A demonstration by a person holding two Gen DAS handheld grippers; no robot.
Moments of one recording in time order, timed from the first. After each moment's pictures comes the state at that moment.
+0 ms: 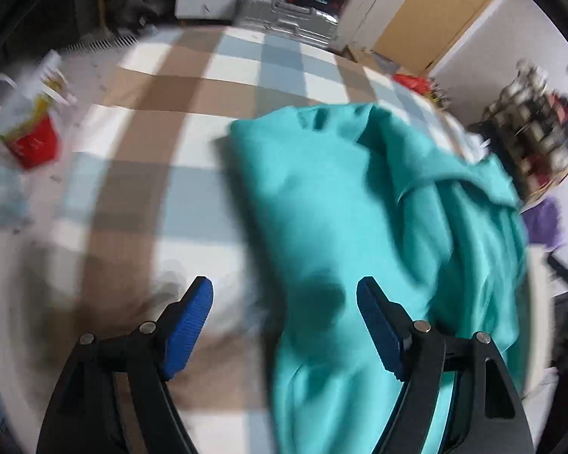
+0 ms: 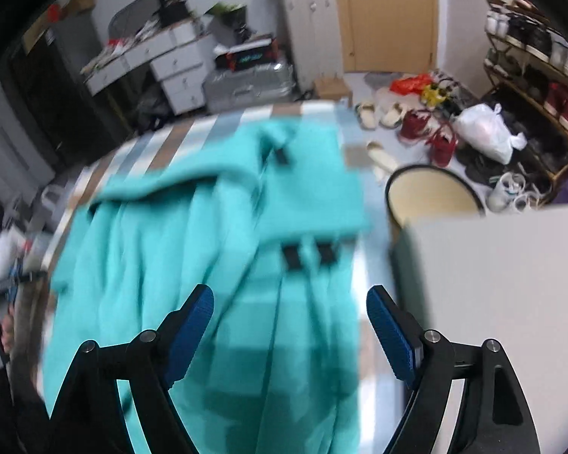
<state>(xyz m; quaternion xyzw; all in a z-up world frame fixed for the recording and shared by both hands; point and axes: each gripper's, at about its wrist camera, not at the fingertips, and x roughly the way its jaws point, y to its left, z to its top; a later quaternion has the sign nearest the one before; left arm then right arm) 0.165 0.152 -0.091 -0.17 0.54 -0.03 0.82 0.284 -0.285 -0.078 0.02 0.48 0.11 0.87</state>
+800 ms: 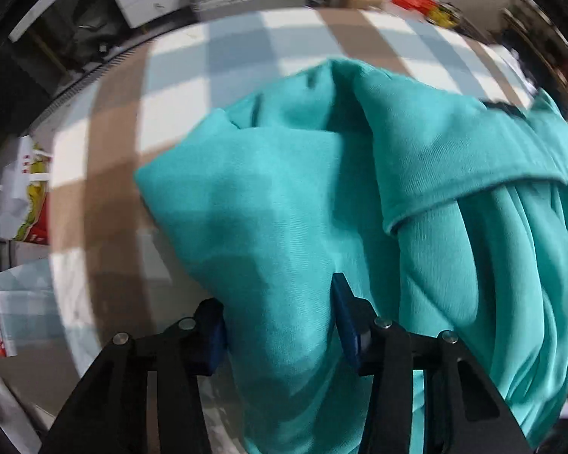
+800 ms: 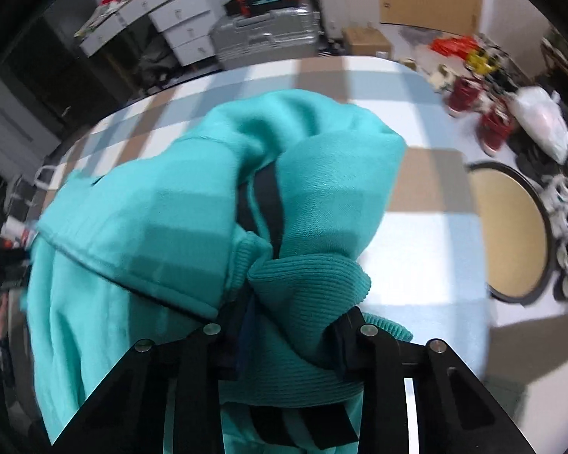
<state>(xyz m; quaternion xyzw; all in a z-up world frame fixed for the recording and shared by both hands) 0.280 0.079 -0.114 0.04 0.62 -0.01 0.78 0.392 -0.211 -0.142 -0.01 0.56 0.18 0.81</state>
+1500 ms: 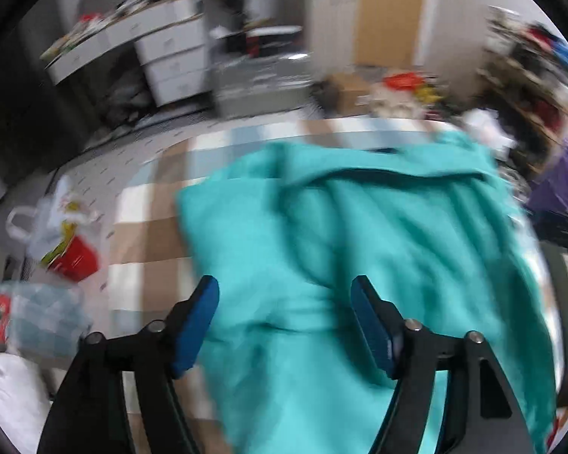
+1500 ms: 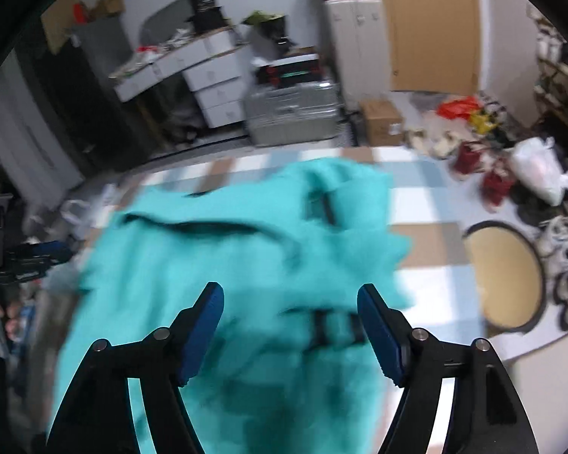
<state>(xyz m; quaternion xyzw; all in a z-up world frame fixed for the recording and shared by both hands) 0.203 0.046 -0.048 0.04 0.48 -0.05 0.88 0.326 -0.186 -0.073 0.01 0.46 0.22 0.86</state>
